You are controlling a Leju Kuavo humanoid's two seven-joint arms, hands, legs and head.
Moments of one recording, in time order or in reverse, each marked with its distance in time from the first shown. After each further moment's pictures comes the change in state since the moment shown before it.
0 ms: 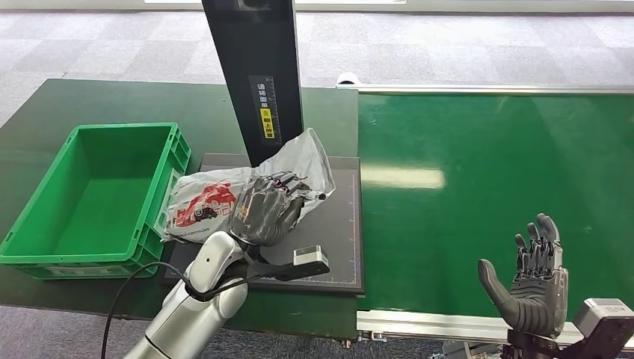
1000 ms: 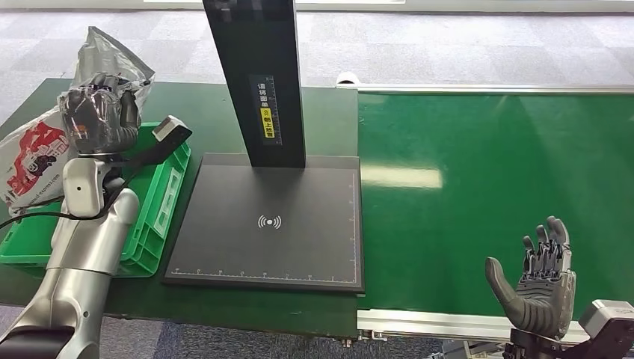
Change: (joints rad) left arm -0.286 0.250 0.496 0.183 -0.149 0.212 0.147; right arm -0.001 -0.021 0.020 0.007 -0.036 -0.083 -0.017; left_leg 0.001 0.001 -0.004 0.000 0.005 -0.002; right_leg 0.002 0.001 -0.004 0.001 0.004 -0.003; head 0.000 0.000
